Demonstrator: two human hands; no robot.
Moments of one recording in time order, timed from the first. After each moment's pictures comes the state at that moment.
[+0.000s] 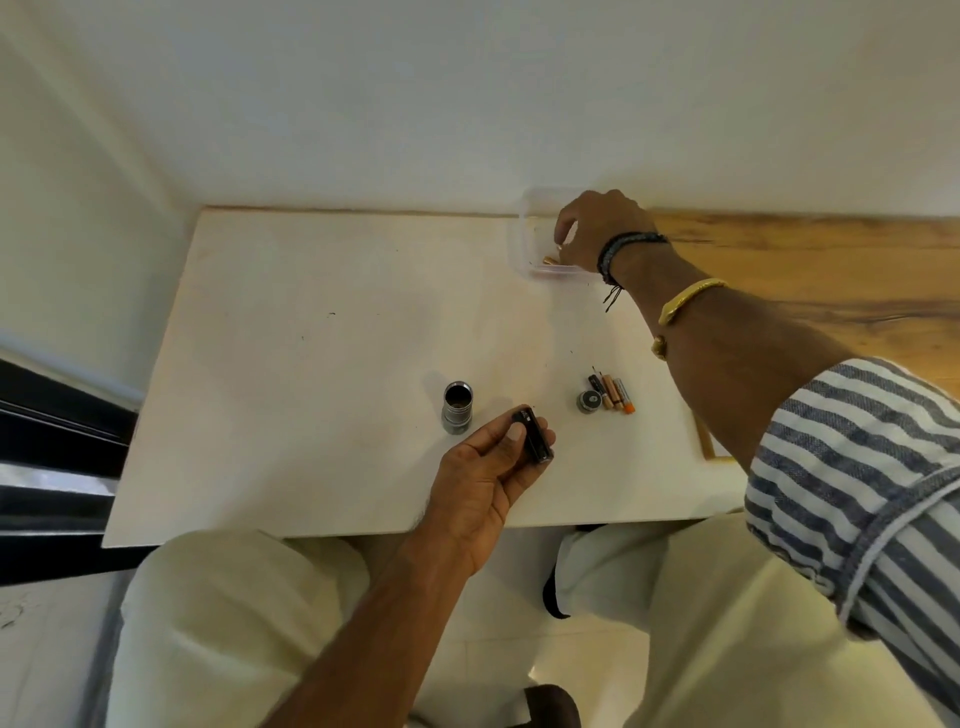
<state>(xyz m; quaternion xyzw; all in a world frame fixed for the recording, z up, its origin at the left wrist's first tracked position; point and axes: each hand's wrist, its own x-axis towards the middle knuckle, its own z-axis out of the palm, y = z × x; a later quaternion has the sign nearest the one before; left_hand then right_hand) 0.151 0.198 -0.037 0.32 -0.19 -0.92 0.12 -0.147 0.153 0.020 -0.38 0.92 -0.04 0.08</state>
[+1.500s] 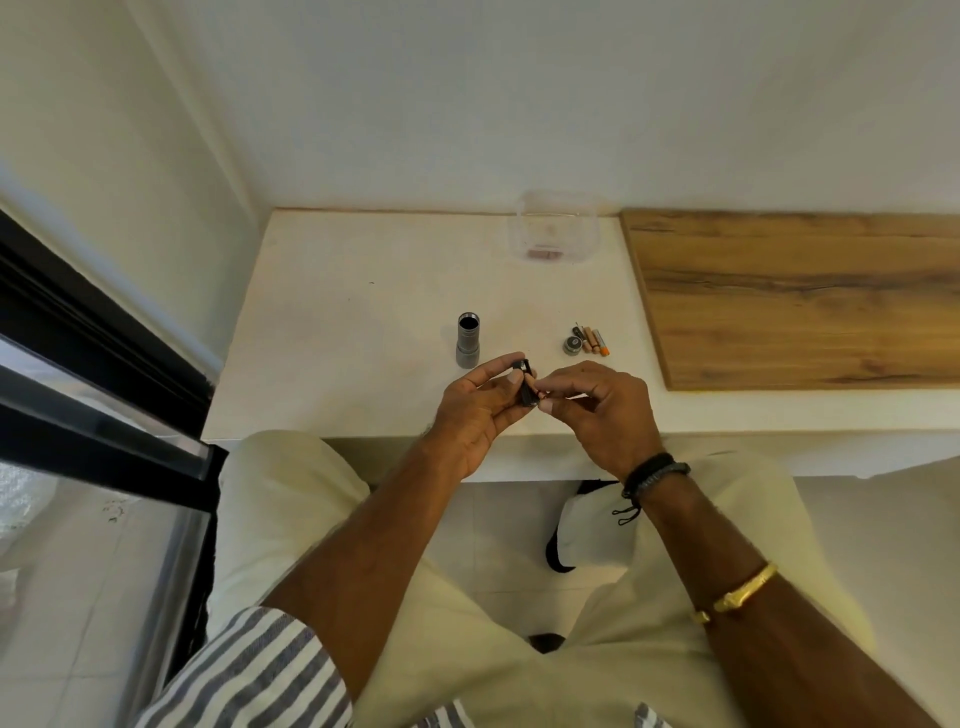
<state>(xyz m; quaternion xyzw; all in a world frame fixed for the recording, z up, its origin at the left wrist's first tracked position) 0.185 0.215 -0.016 0.29 -0.36 -0.88 0.13 0.086 0.358 0.023 -0.38 0.79 -0.46 0.14</state>
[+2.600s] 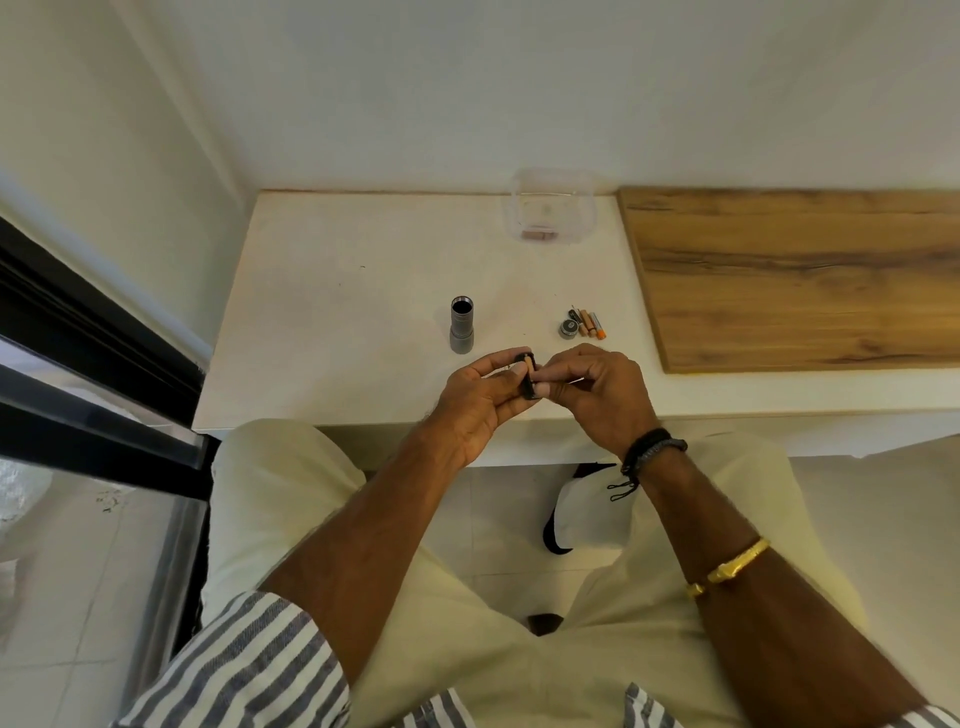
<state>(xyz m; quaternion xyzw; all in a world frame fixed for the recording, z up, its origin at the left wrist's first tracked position) 0.182 0.220 -0.020 0.30 -0.36 -0.88 0.09 0.075 0.357 0.017 -0.37 0.80 -0.43 0.18</state>
